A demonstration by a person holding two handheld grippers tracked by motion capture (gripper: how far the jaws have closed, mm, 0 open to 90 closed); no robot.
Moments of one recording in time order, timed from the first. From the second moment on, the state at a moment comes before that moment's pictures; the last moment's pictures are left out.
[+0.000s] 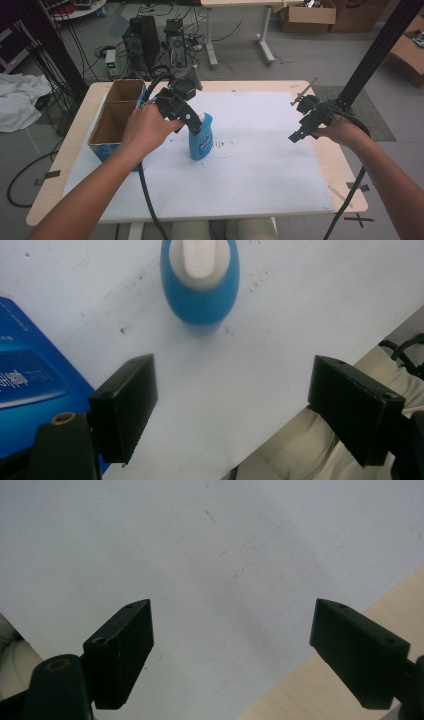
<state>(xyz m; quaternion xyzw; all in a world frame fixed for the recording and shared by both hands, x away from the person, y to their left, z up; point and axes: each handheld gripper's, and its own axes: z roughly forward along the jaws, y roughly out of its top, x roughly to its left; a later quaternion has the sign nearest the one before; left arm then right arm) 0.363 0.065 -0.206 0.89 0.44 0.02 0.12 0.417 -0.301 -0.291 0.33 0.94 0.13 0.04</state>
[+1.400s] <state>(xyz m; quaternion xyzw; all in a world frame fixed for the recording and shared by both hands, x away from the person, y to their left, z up) 0.397 0.040 -0.178 0.89 0.44 0.04 0.15 0.418 -0.299 -0.286 0.32 0.94 0.13 0.04</state>
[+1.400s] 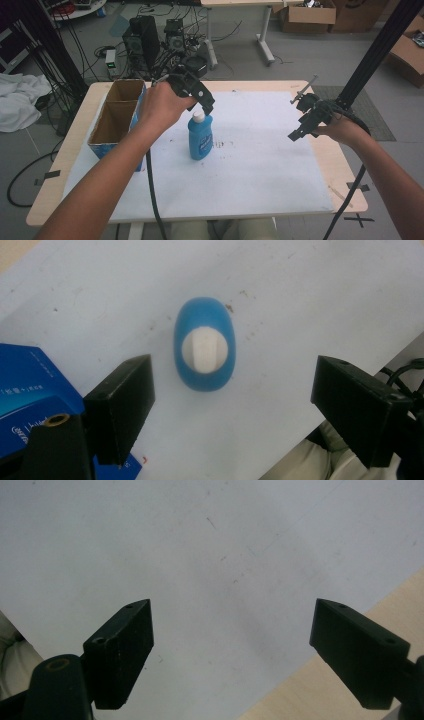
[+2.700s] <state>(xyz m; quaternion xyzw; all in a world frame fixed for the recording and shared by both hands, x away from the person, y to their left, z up) 0.430 0.024 -0.239 0.91 0.41 0.03 0.09 0.425 -0.301 -0.296 0.33 0.94 0.13 0.03</state>
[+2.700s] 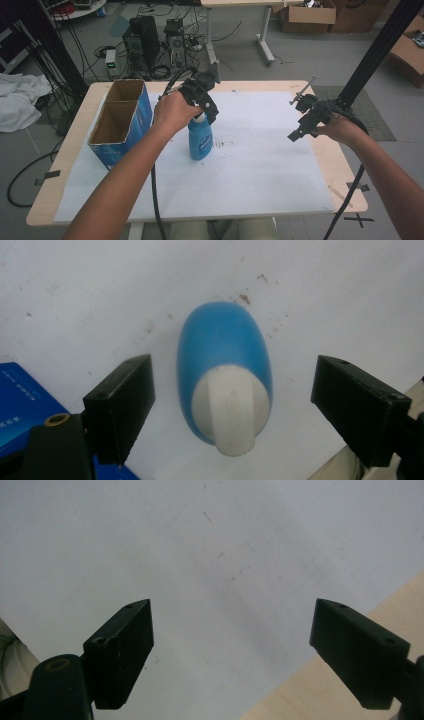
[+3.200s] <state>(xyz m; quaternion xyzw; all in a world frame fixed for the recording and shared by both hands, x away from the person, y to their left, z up) 0.431 0.022 -0.266 0.91 0.42 0.02 0.08 0.424 -0.302 -0.297 0.33 0.94 0.13 0.03</state>
